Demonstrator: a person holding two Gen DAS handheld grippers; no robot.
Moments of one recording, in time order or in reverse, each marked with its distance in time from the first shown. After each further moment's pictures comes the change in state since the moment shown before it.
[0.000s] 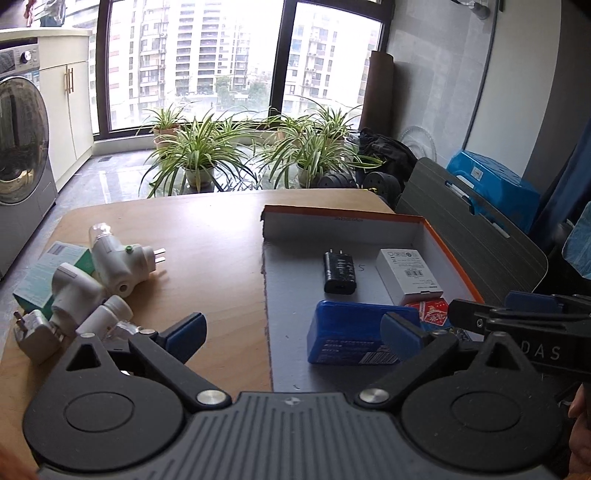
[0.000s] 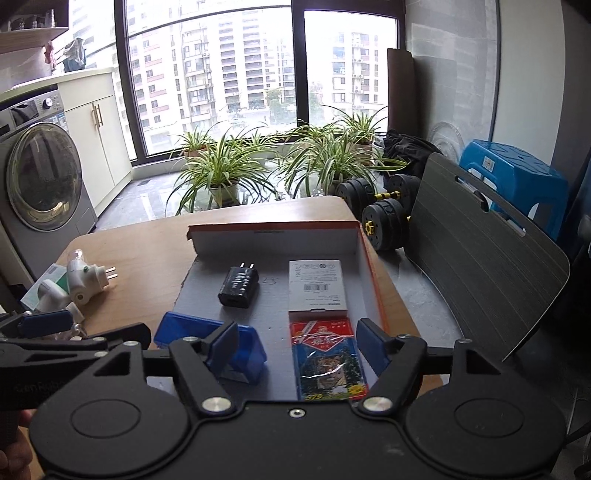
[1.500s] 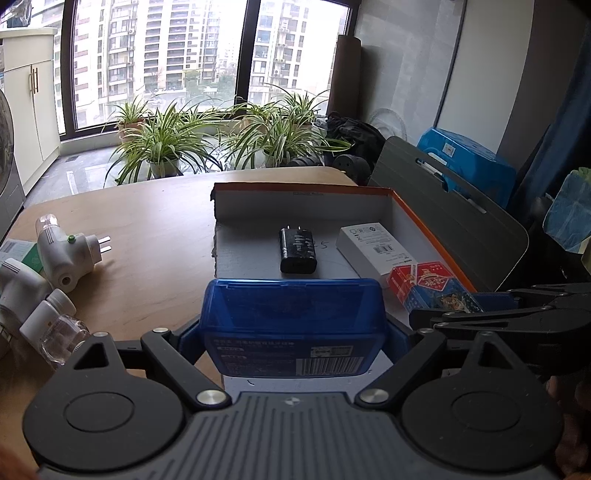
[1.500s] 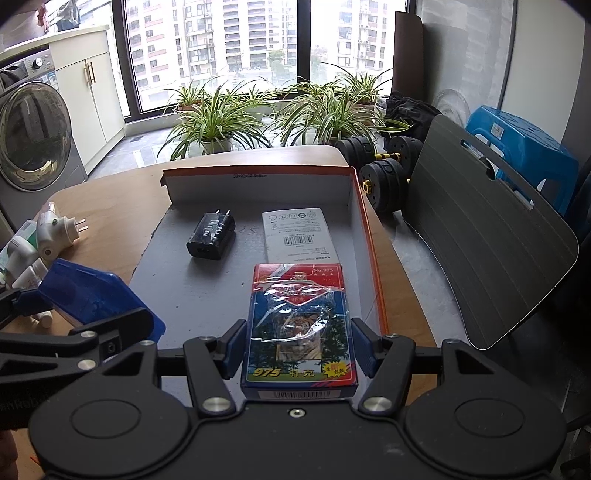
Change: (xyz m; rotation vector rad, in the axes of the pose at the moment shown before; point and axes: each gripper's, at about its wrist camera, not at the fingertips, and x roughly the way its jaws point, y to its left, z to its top) left arm 0.035 -0.025 -0.012 0.064 0.026 -0.103; right arm 0.045 -0.027 -0.012 -0.015 0.132 -0.043
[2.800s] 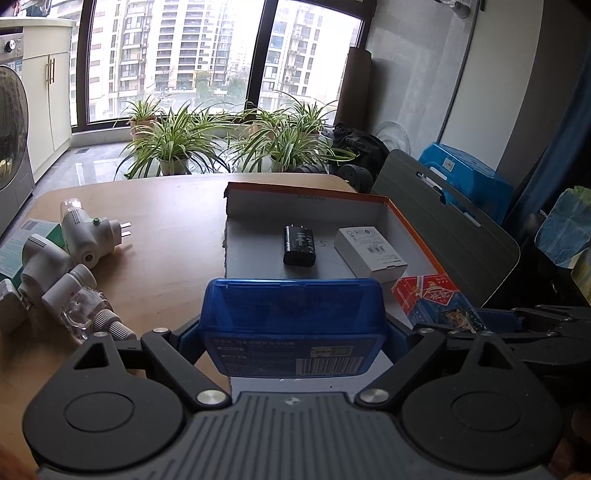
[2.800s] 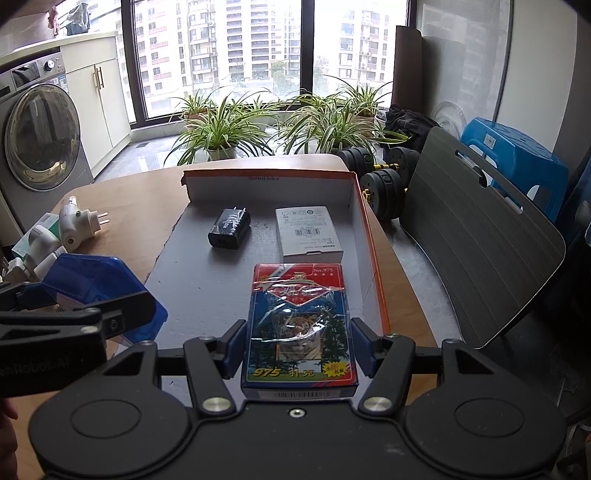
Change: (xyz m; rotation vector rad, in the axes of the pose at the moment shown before) left arm -0.028 -0.002 -0.012 -0.058 -0.027 0.002; right arm -0.033 0.013 -0.026 -0.015 -0.048 -0.002
